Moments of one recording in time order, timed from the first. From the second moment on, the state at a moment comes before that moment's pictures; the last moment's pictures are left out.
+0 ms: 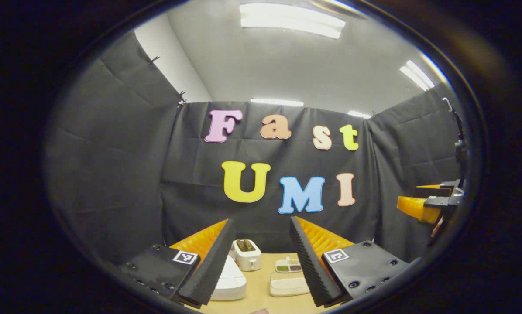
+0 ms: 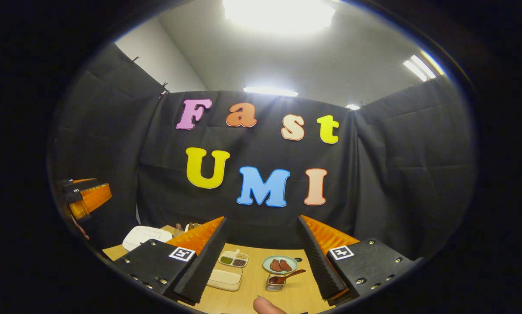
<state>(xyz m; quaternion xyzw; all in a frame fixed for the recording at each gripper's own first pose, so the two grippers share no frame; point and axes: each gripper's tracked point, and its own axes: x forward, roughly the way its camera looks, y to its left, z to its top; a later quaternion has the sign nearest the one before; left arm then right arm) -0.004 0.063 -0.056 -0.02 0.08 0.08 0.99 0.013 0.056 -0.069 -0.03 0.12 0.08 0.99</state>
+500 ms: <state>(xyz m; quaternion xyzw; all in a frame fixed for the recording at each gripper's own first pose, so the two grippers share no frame) 0.005 0.161 -0.137 0.03 0.15 0.12 0.98 0.012 0.152 -0.085 0.03 0.15 0.13 0.98</state>
